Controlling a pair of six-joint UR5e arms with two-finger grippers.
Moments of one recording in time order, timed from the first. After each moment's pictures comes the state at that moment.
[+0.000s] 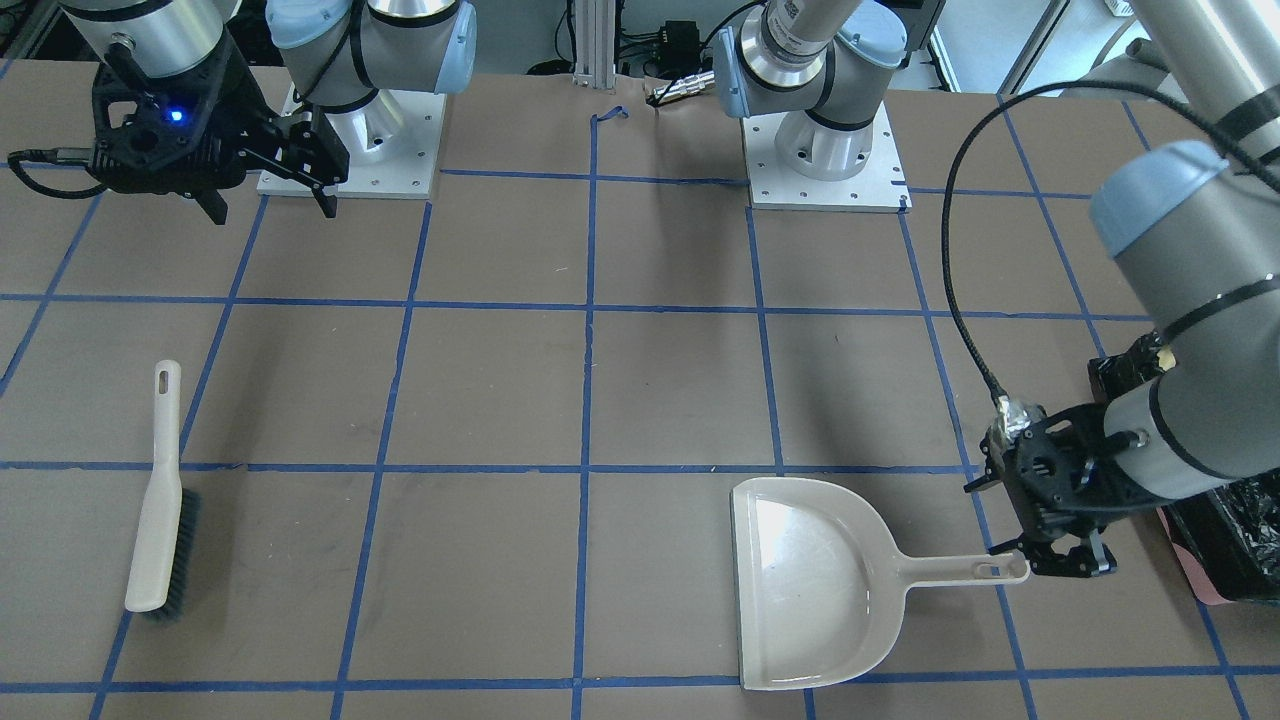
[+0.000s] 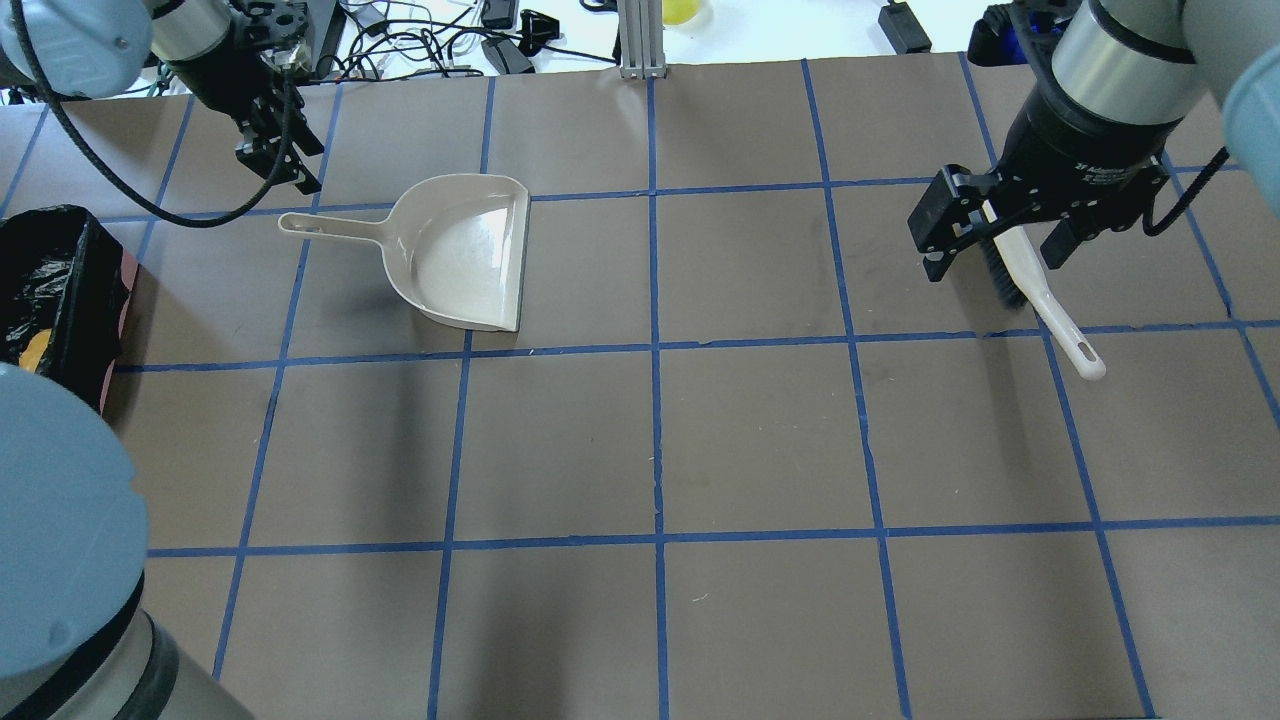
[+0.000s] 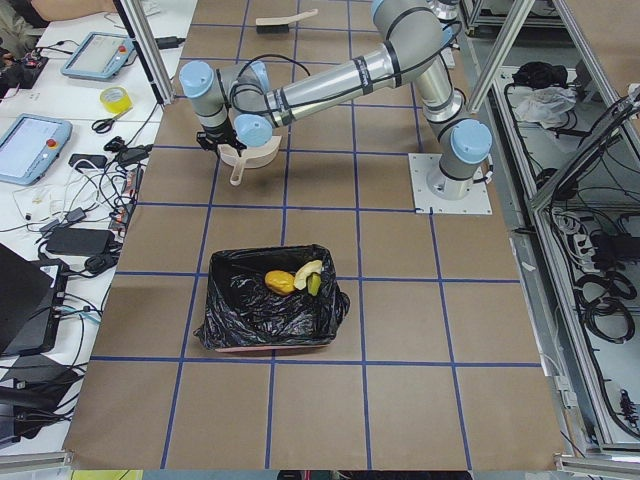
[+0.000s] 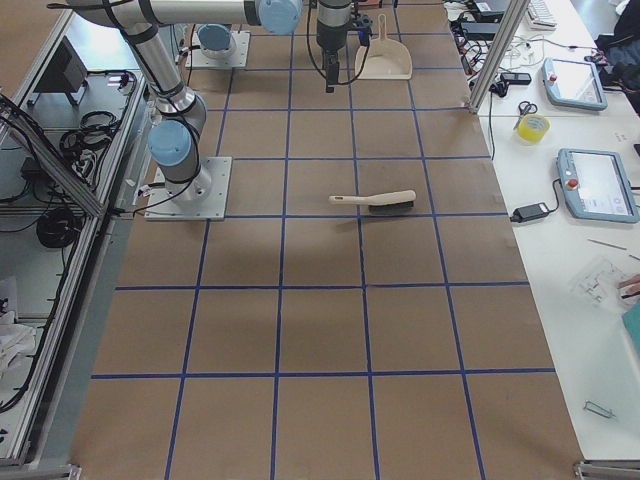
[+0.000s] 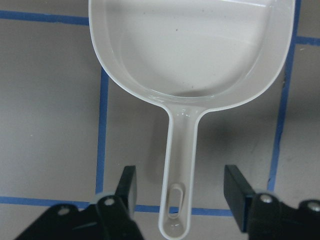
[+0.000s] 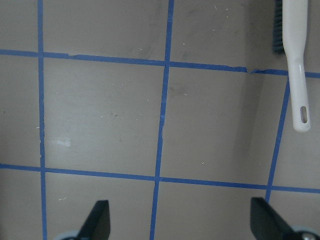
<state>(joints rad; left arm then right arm) -1.35 -2.01 -1.26 -1.51 1.46 1.58 1.51 -1.66 1.63 -1.50 -1.55 -0.15</state>
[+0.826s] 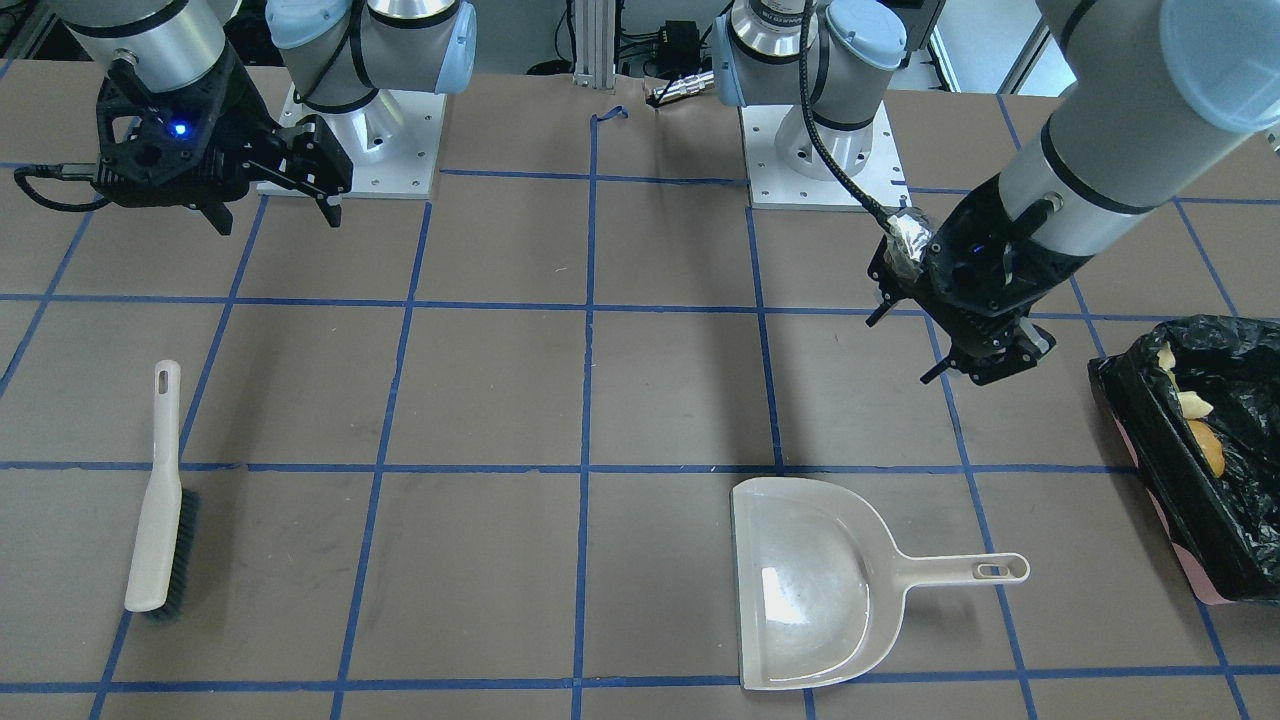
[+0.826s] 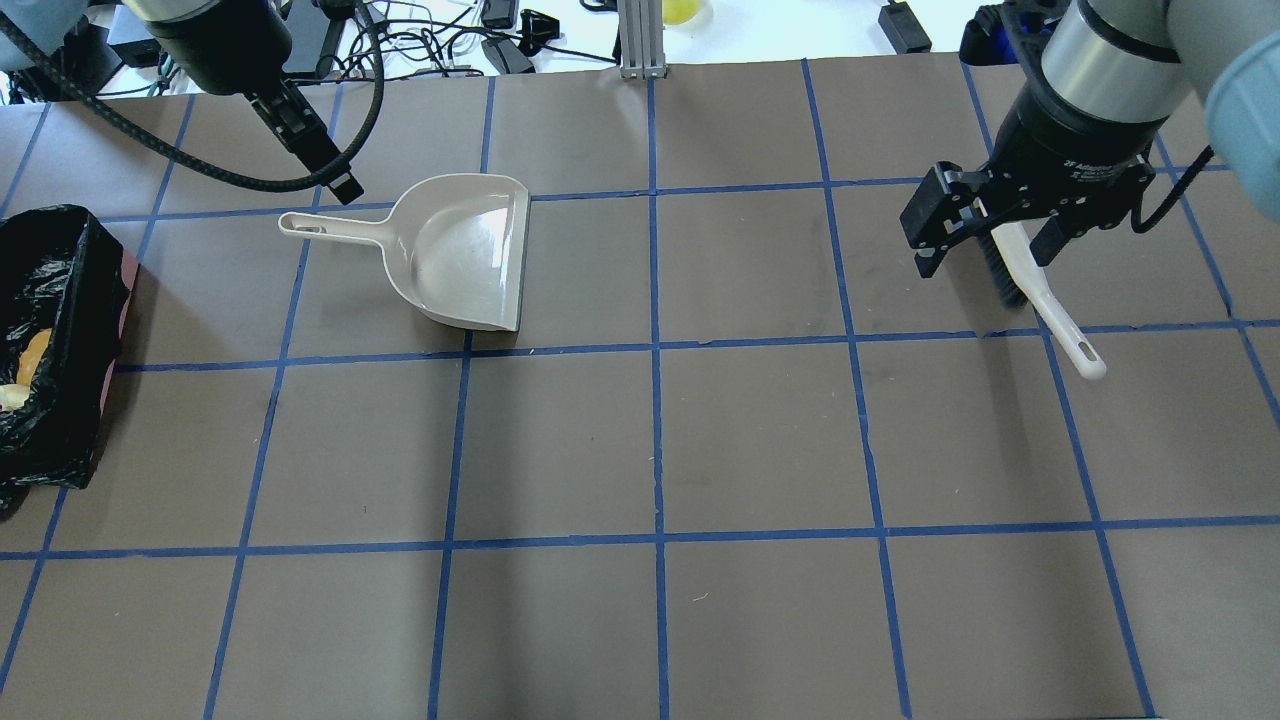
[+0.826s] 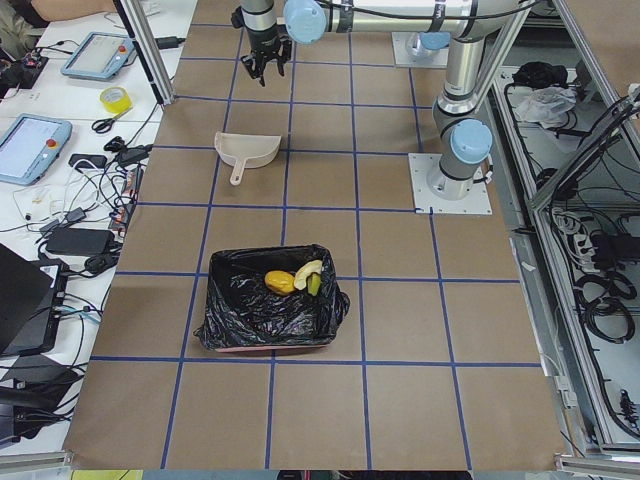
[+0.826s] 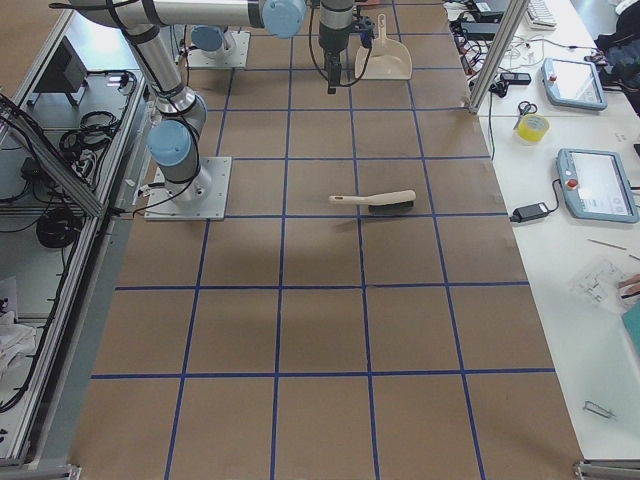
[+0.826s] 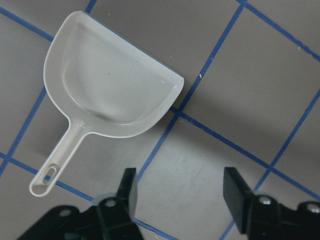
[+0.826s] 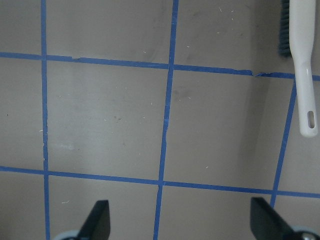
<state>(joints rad) -1.49 -1.75 -1.35 -1.68 1.47 0.93 1.51 -1.65 1.63 -1.51 -1.54 -0.15</state>
